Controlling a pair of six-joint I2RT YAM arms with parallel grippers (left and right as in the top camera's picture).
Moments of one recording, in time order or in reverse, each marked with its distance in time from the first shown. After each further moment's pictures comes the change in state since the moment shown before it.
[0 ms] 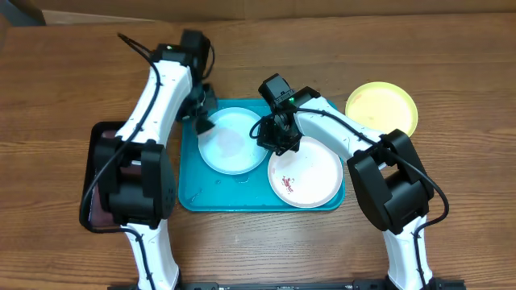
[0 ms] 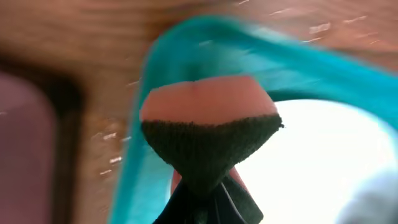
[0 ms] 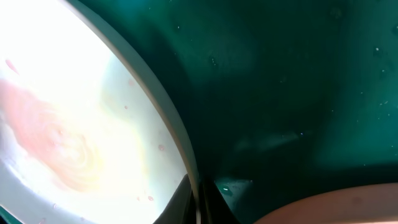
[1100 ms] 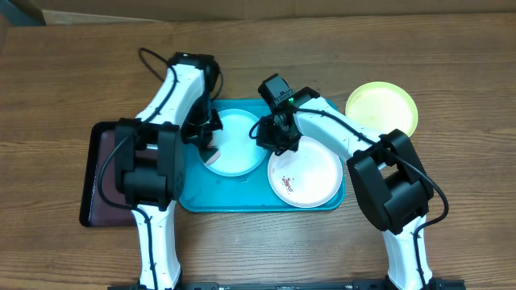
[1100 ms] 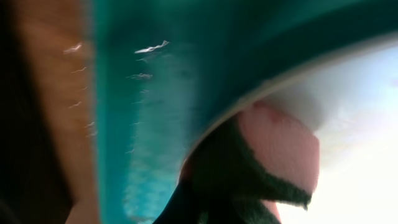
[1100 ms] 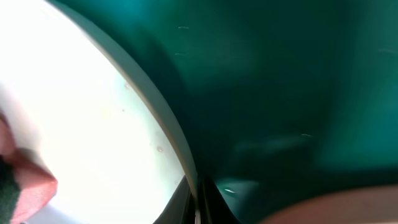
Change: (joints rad) left arm -0.005 0.164 -0.002 -0.234 -0.050 -0.088; right arm 0.003 0.000 0.000 0.008 -0.006 -0.005
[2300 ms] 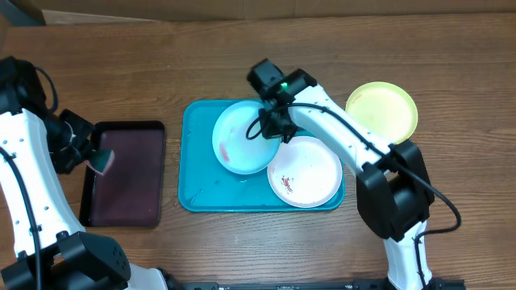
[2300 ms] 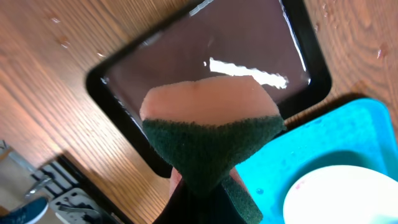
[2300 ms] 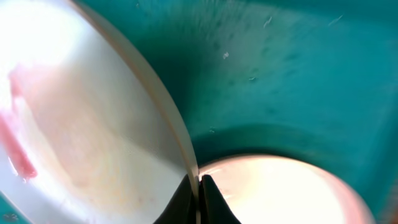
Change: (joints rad) left arm 0.624 -0.607 -0.082 -0.124 0.082 -0.023; right arm 0.063 -0.041 0.254 -0.328 0.383 -0.327
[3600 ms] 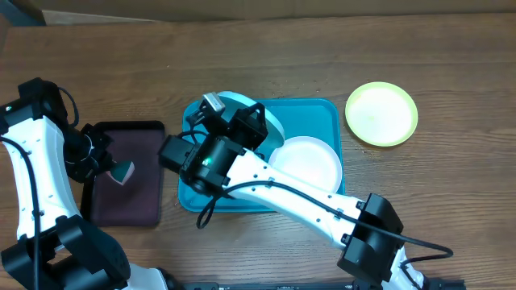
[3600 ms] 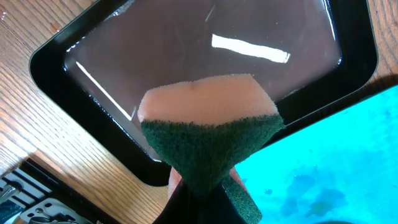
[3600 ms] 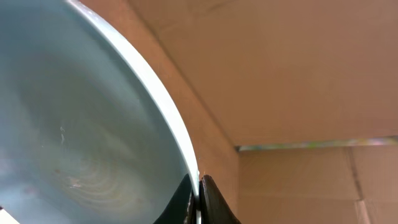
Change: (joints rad) left arm 0.001 0.005 -0.231 0.152 0.066 0.023; right arm 0.440 -0.027 0.189 -0.295 1.115 -0.150
